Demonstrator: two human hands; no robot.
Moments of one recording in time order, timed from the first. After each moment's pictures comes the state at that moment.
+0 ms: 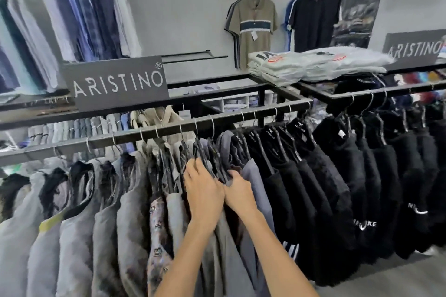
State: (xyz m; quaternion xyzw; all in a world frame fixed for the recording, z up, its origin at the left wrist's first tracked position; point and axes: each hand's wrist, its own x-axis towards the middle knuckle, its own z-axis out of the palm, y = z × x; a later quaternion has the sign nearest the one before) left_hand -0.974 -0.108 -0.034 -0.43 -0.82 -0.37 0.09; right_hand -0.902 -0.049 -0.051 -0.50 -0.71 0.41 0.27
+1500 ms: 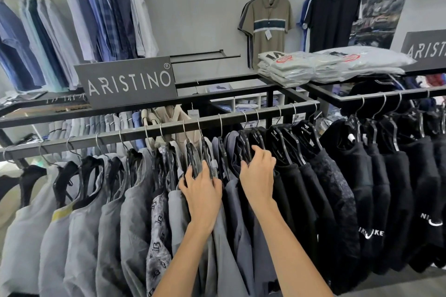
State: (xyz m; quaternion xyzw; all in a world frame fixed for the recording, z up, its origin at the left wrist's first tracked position) left_hand -0.970 -0.108 -0.047 -0.42 -0.83 -0.34 0.13; right_hand -0.874 -0.023 -0.026 -0.49 -0.74 0.17 0.44
